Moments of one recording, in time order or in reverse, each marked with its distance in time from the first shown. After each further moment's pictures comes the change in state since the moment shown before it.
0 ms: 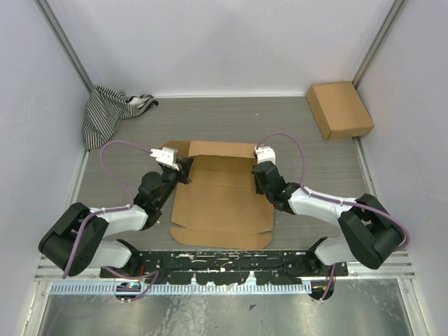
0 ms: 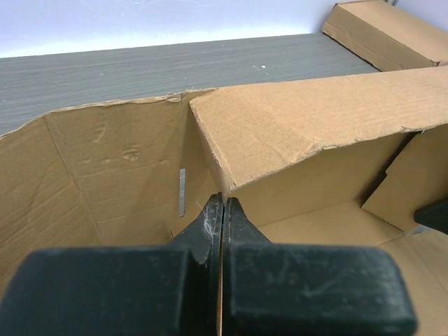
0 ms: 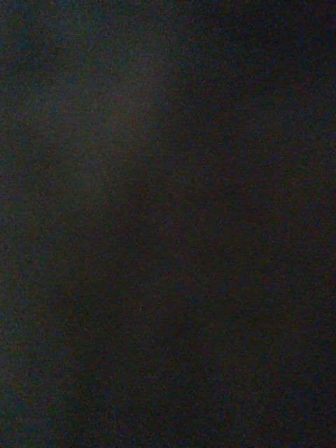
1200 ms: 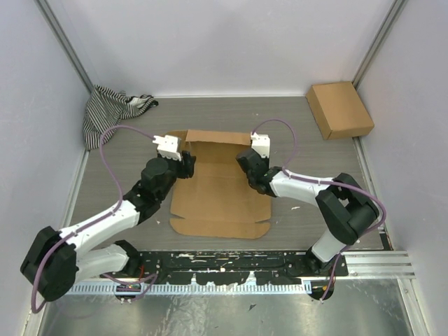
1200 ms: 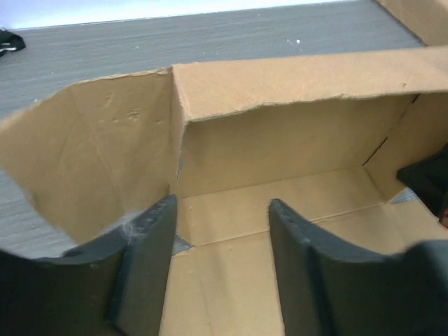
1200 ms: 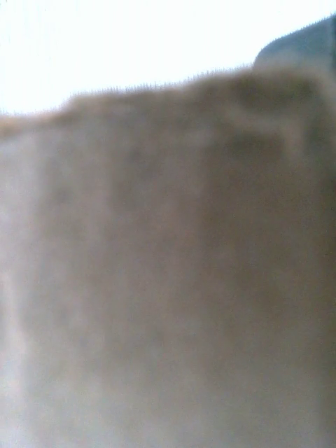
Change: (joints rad) left arm -0.082 -0.212 0.236 -0.641 -0.186 -0.016; right arm 0.031 0.228 0.257 -0.119 0.273 0.212
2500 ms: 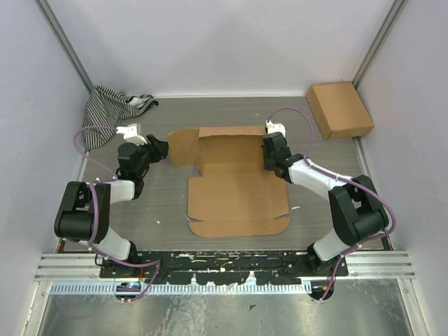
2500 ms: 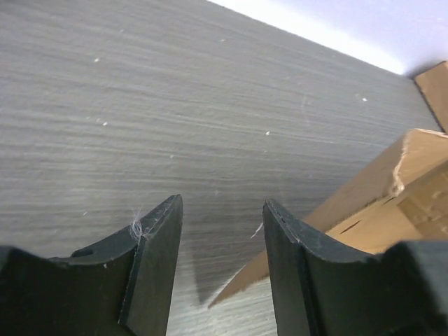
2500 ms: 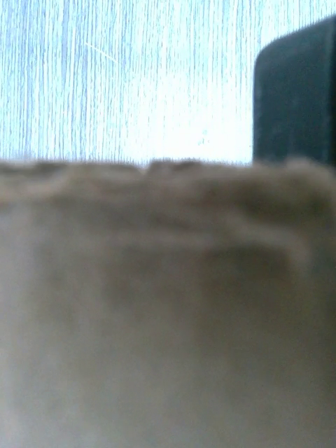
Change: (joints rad) left arm 0.570 0.424 -0.003 0.386 0.460 -0.269; right arm -0.262 -0.050 0.039 -0.068 -0.345 -0.251
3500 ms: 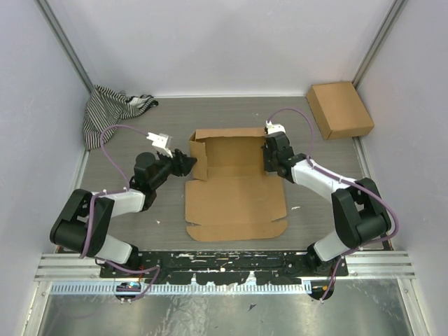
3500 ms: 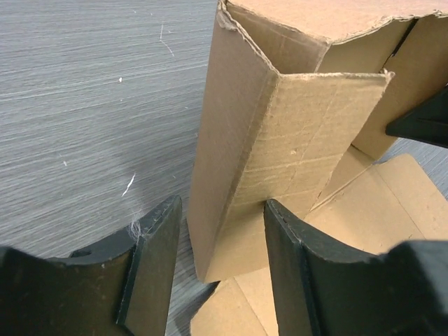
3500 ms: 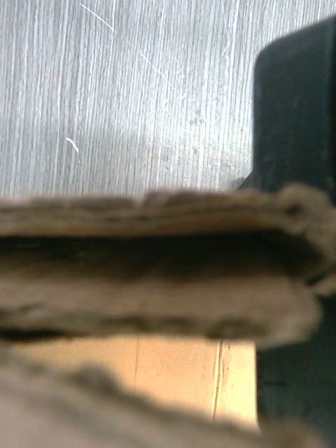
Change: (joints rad) left arm -0.243 -0.081 -0.089 0.070 0.152 0.128; right arm -0.018 -0.027 0.001 -0.035 -0.109 -0.014
